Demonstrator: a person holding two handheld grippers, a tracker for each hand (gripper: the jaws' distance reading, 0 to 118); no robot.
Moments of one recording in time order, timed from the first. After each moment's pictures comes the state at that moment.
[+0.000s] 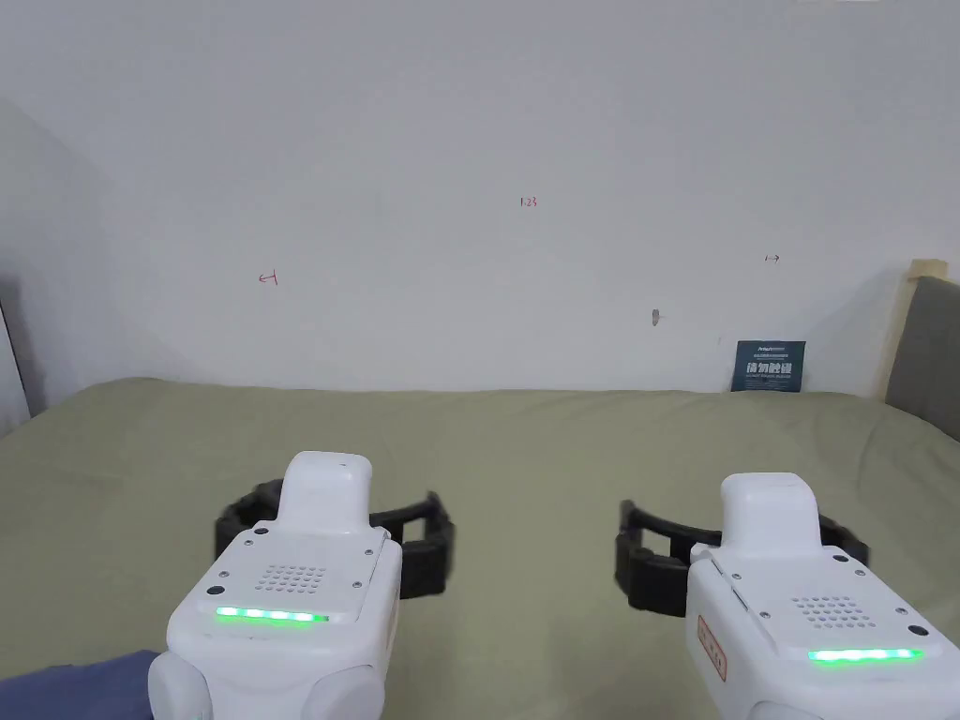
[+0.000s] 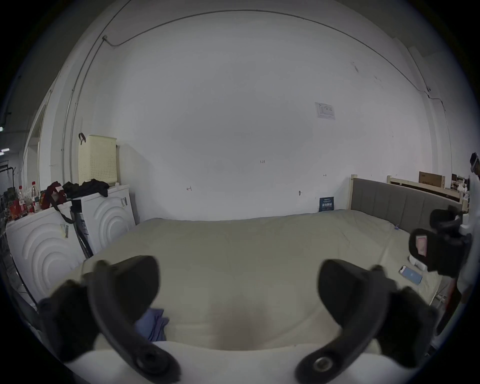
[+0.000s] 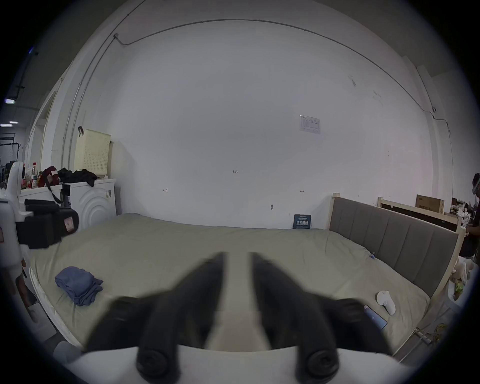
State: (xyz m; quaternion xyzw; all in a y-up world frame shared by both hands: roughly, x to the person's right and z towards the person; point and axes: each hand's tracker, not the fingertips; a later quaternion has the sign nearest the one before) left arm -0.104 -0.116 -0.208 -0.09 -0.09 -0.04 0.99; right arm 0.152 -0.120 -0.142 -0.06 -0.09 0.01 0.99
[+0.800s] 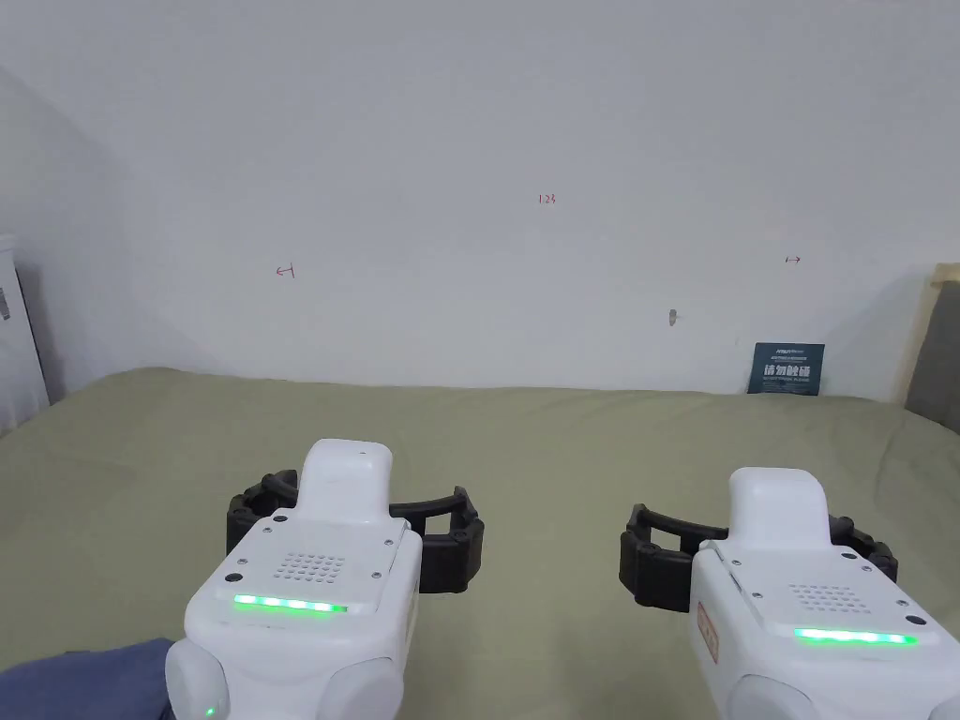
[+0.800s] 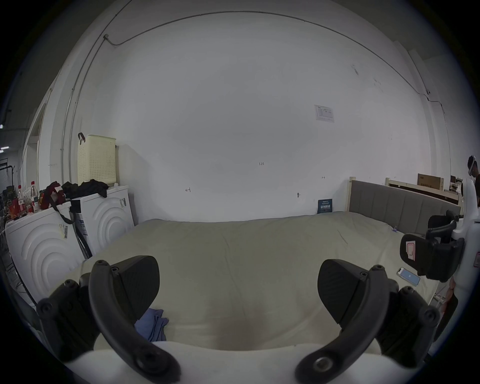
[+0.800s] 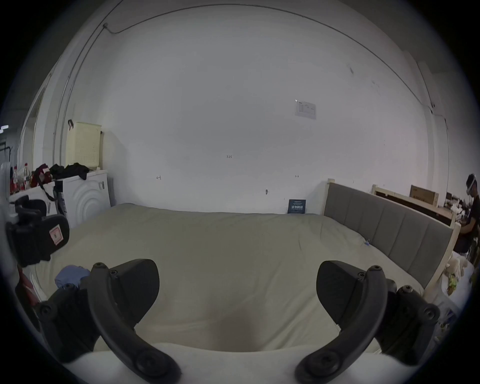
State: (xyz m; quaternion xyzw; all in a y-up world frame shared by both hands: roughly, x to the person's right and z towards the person) left arm -0.106 -0.110 -0.203 -0.09 -0.09 -0.03 0.99; right arm 0.135 -0.114 -0.149 -0.09 -0.14 0.02 0.99
